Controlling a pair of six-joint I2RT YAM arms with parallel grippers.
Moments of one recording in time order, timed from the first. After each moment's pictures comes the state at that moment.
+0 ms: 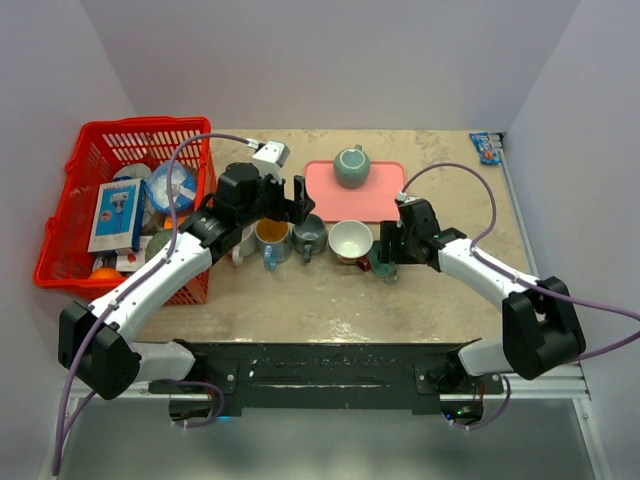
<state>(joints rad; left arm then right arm) -0.55 1.28 1.10 -0.20 0.05 -0.26 0.41 1.38 0.82 -0.37 0.01 0.38</state>
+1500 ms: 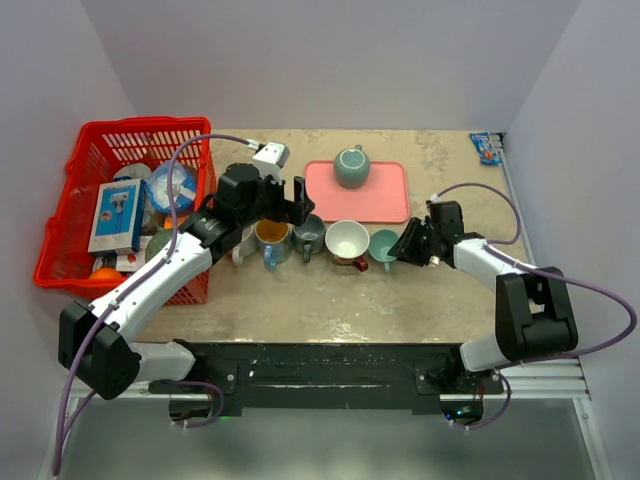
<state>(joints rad) -0.55 1.28 1.10 -0.21 0.05 -0.26 0.16 1.47 0.73 -0.19 -0.29 0.64</state>
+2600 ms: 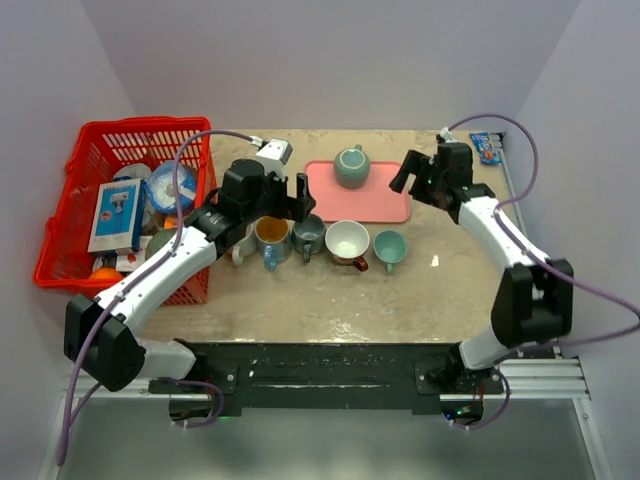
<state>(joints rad) -0.55 1.33 1.13 -0.23 0.03 -0.26 0.15 1.49 1.16 -0.34 -0.08 0.49</state>
